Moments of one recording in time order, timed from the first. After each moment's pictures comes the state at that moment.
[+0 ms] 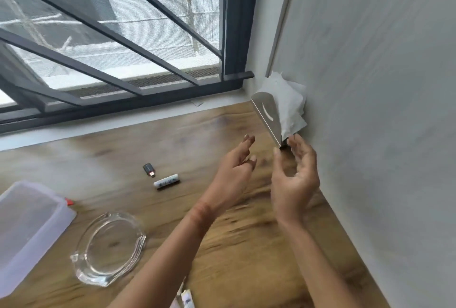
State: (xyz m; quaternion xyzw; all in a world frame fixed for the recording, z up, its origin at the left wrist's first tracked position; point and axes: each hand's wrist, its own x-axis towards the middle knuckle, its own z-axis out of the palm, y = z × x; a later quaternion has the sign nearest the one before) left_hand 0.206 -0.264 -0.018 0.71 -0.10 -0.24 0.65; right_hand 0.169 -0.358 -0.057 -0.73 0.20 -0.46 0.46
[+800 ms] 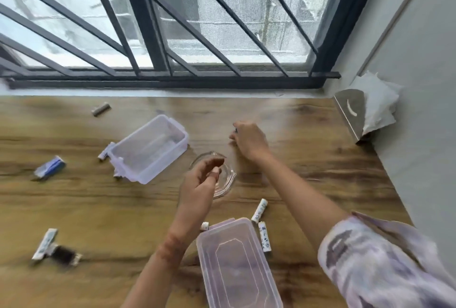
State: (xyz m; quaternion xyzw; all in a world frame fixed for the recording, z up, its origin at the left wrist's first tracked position) left_hand 0.091 -0.071 -0.019 0.73 0.11 0.00 0.68; right_hand 0.238 -0.181 -0.064 -0.97 -0.08 0.01 0.22
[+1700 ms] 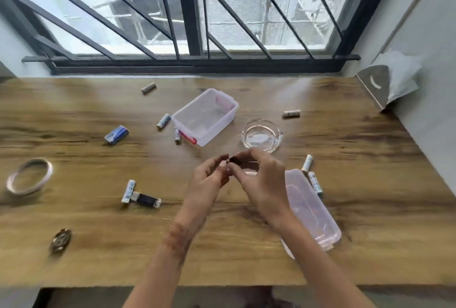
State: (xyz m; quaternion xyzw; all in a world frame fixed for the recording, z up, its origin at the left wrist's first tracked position) left_hand -0.001 0.039 -0.019 0.63 0.13 -0.08 0.76; right_hand 0.009 -0.072 -0.025 -0.85 -0.06 -0.13 0.51
